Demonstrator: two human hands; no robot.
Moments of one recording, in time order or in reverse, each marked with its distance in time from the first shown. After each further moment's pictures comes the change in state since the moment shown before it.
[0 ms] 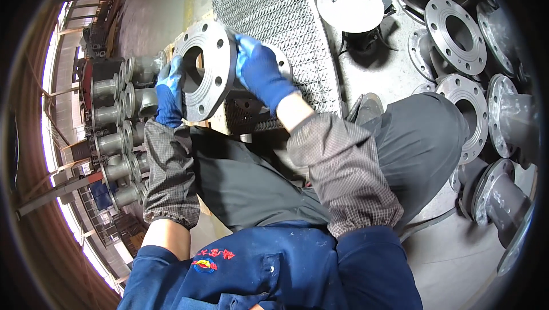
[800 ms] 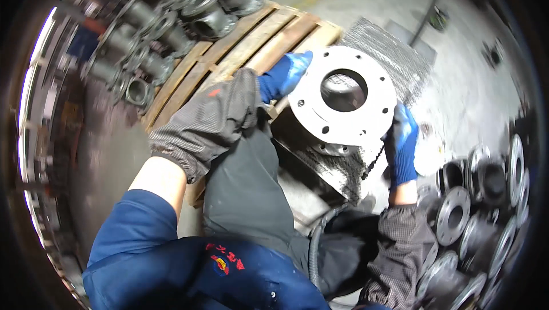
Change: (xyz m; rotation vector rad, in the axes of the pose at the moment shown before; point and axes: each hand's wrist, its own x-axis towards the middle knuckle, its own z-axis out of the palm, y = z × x) left_hand 0.005 -0.034 -0.014 0.167 -0.123 0.278; right_hand 0.026 -0.094 -0.009 -1.479 -0.537 -0.870
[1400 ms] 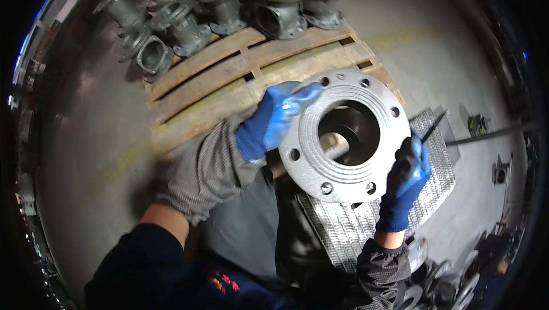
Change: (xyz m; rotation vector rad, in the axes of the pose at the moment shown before) left_hand -0.102 -0.057 -0.163 -0.435 0.607 -0.112; right_hand 0.148 -0.134 0.158 0.472 -0.080 0.237
